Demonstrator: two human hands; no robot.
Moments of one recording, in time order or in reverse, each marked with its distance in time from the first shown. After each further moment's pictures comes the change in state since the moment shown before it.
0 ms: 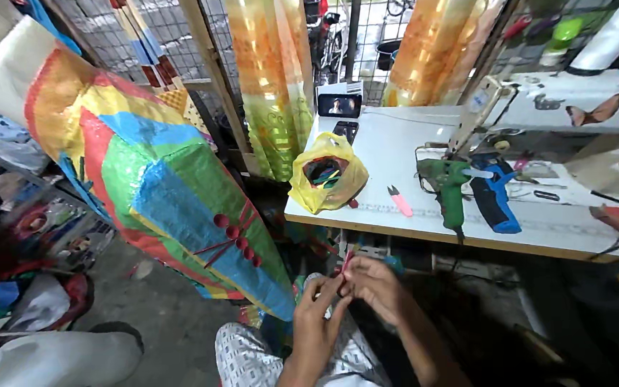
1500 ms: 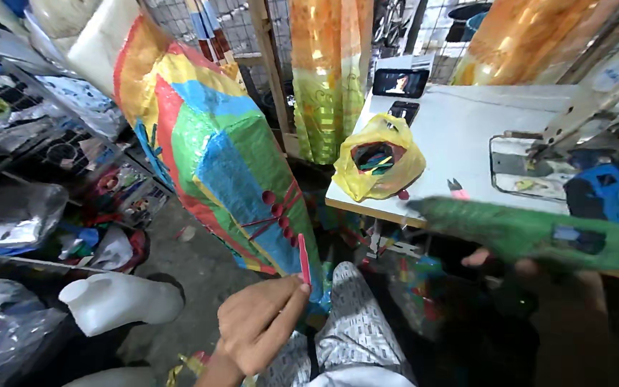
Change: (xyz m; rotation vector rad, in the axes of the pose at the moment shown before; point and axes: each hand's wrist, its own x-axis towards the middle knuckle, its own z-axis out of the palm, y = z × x) left_hand 0.023 0.015 -0.148 0.544 0.212 0.692; right_hand -0.034 -0.054 -0.073 -0.296 0.097 -0.627
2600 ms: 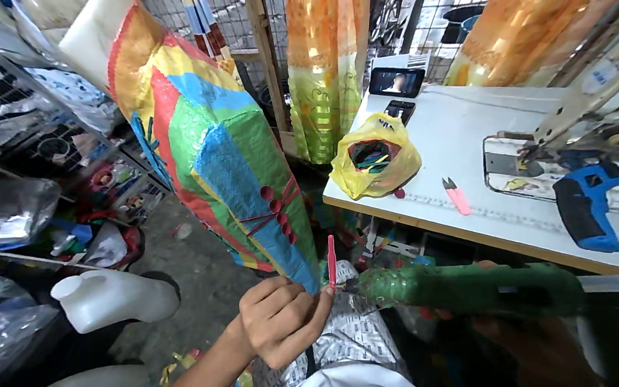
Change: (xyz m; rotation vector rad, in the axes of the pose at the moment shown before) left_hand 0.013 0.006 0.009 -0.002 -0.042 0.214; right_hand -0.029 -0.044 0.041 -0.090 -0.290 -0.016
